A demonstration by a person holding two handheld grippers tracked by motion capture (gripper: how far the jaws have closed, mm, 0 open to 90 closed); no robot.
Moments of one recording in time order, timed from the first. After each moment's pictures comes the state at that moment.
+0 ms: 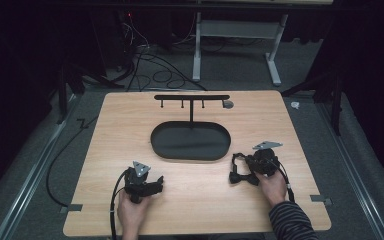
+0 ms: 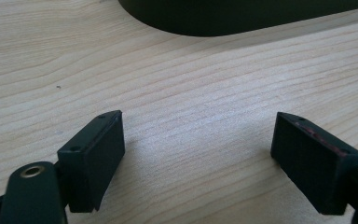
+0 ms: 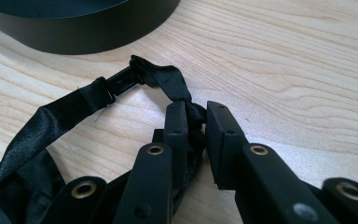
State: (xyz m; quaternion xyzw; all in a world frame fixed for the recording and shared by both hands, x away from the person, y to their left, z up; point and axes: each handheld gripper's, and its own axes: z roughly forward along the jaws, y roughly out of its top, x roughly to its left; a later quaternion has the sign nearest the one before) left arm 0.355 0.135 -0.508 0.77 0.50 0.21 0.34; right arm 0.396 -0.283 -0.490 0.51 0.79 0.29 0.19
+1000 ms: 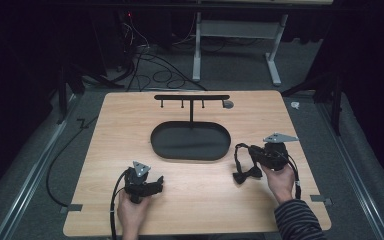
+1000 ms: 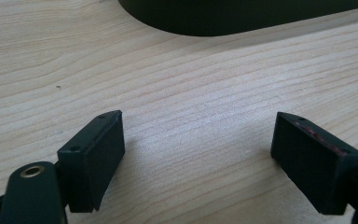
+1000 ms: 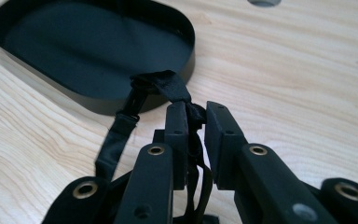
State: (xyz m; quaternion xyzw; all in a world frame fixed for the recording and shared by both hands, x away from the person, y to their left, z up) left arm 0.355 0.135 -0.508 0.77 0.50 0.21 0.34; right arm 0.387 -0.293 -0.441 0.49 0.76 0.38 0.20
